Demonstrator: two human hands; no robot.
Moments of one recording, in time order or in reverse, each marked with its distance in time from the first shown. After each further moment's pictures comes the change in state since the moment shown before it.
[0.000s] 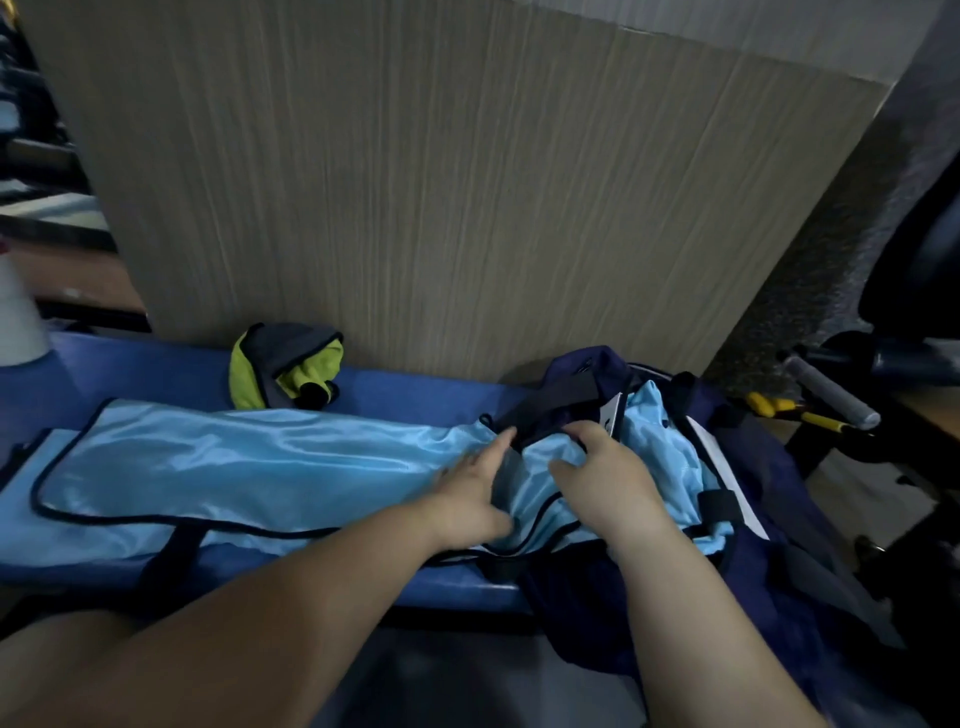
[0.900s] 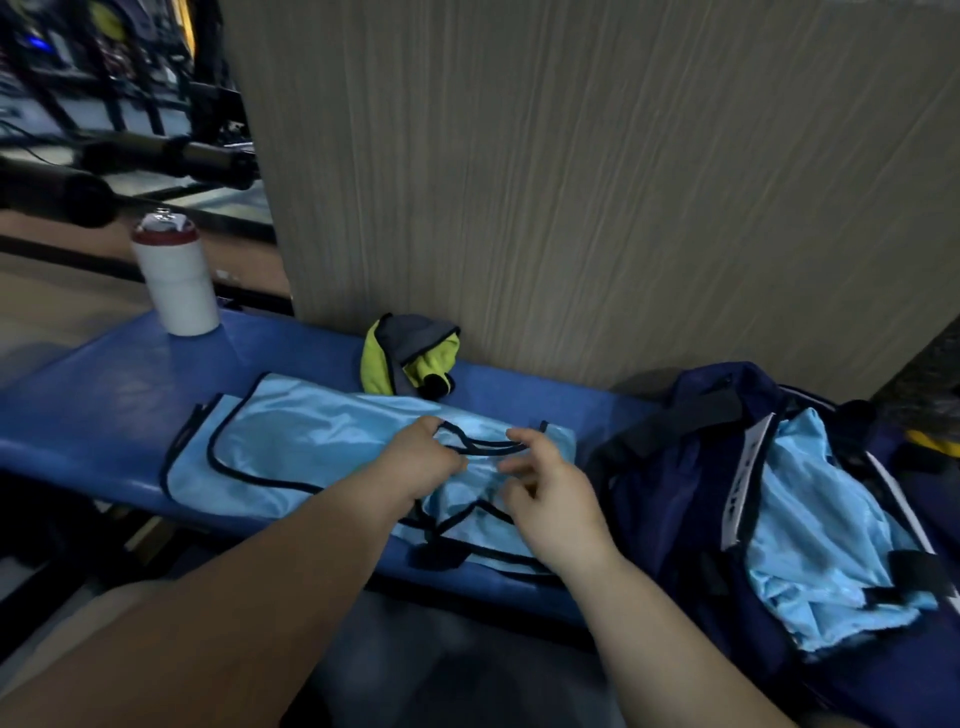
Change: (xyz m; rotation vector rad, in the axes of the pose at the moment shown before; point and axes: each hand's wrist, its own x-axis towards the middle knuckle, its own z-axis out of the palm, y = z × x) left_hand -0.069 -0.071 -0.099 -0.364 0.456 -0.457; right_hand -0.001 -0.065 0.131 0.300 -0.178 -0.351
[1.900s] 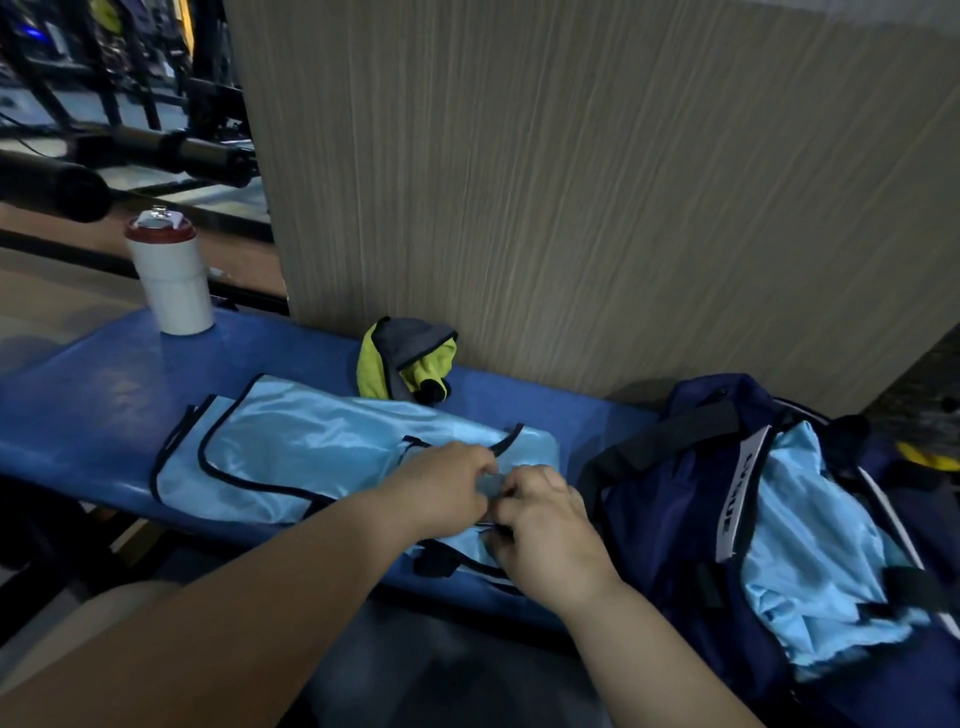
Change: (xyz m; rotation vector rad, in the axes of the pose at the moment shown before) left_hand -0.018 0.010 0.010 0.615 -0.144 0.361; right_hand -0.004 0.018 0.003 -0.641 -0.132 -0.333
